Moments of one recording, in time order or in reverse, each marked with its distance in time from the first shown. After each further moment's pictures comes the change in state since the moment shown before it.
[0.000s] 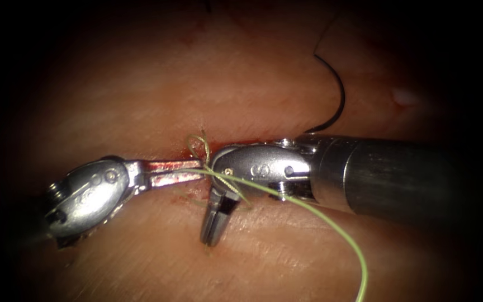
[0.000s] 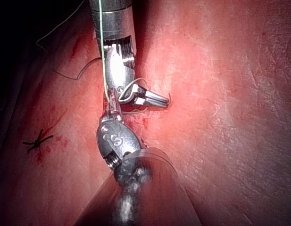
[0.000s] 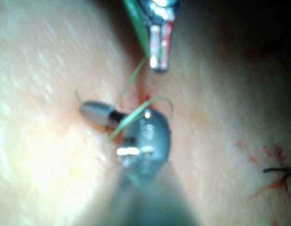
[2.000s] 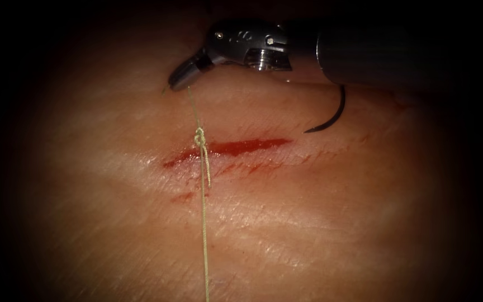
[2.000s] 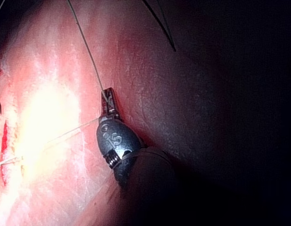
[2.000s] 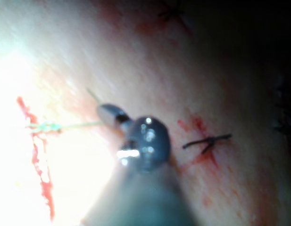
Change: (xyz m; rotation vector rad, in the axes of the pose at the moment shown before) right arm -0.008 0.009 -0.014 -0.669 0.074 0.241; left arm -0.003 0.026 0.005 -0.081 -0.016 -0.152
